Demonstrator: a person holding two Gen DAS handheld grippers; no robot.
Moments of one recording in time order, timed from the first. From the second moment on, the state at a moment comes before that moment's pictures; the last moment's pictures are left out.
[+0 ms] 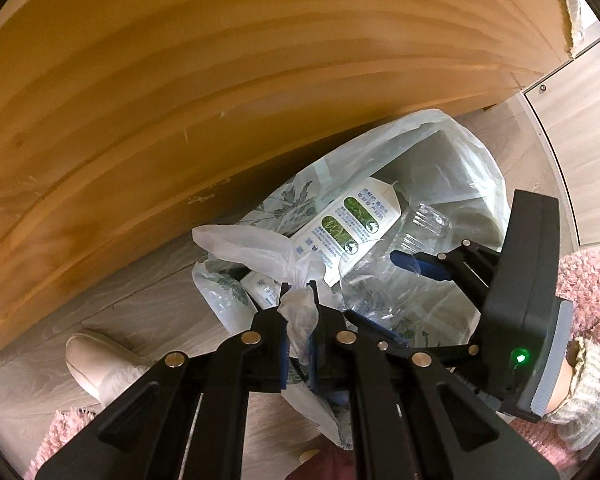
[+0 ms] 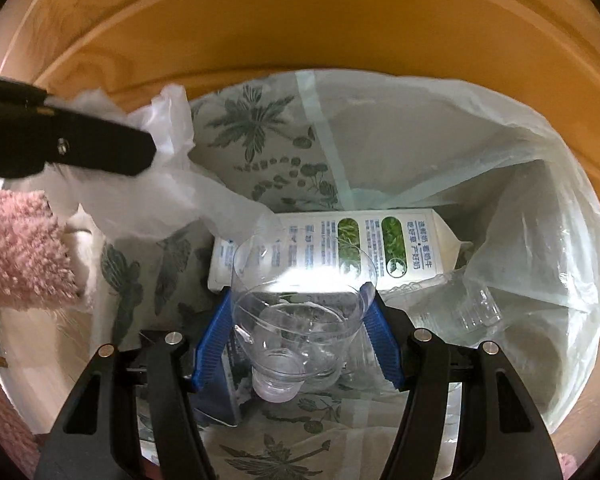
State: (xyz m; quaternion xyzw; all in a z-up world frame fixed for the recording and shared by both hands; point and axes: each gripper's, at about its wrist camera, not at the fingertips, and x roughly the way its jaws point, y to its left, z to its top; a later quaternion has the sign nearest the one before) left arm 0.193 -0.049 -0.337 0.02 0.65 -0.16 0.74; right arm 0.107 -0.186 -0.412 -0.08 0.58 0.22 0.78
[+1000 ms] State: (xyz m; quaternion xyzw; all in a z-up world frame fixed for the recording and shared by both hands) left arm 0.192 -0.051 -0.352 -0.02 0.68 -0.18 0.71; right arm 0.079 -0.179 -0.415 -0.12 0.56 0.23 0.79
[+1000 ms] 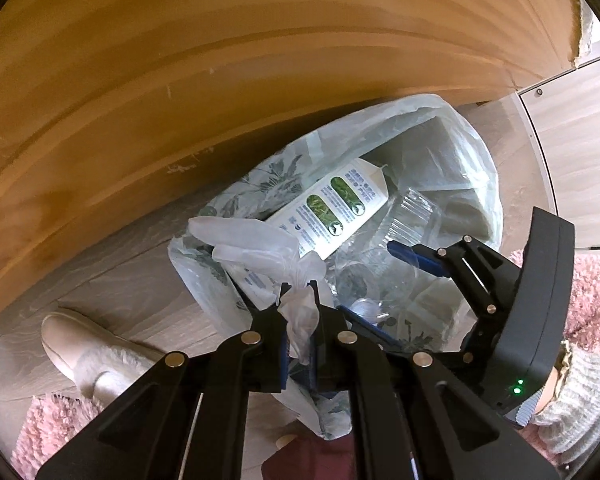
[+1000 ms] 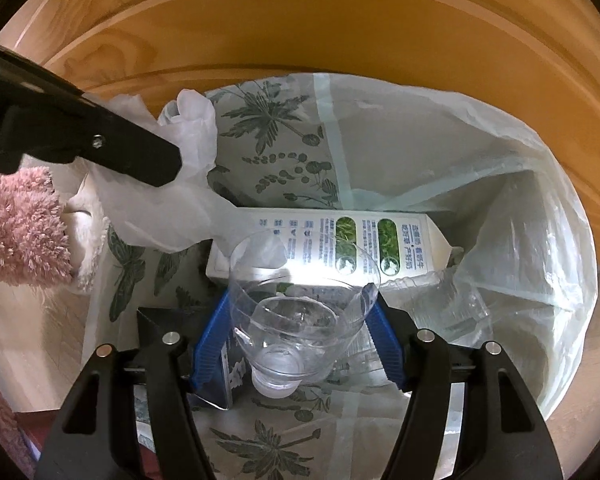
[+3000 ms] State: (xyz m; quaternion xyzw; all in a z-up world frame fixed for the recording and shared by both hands) left arm 0.122 -0.027 -0.138 -0.06 0.34 -0.16 0.93; right arm 0.062 -0.290 -0.203 0.01 0.39 0.09 0.92
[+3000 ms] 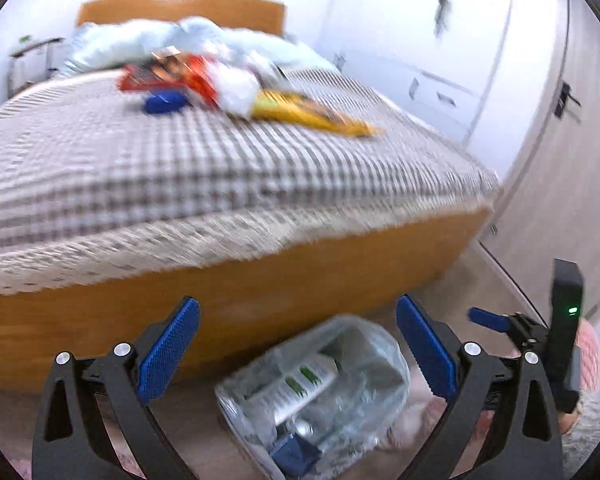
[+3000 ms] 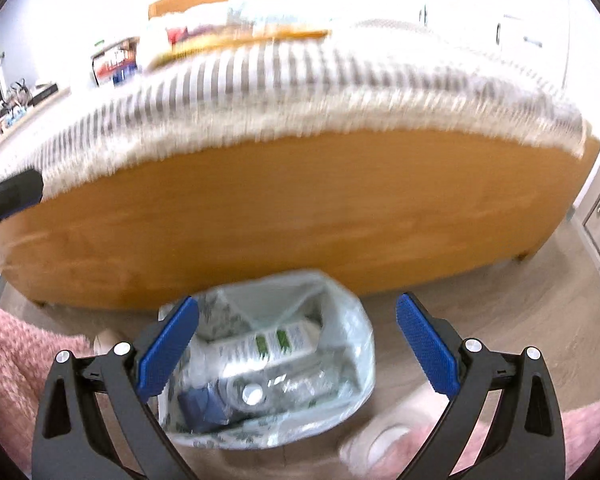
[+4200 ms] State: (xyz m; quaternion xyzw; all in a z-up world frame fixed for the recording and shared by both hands) left arm 0.112 -0.018 -0.081 -0.05 0.20 -0.09 0.97; right arm 0.100 -0.295 -0.099 0.03 0.20 0.12 0.97
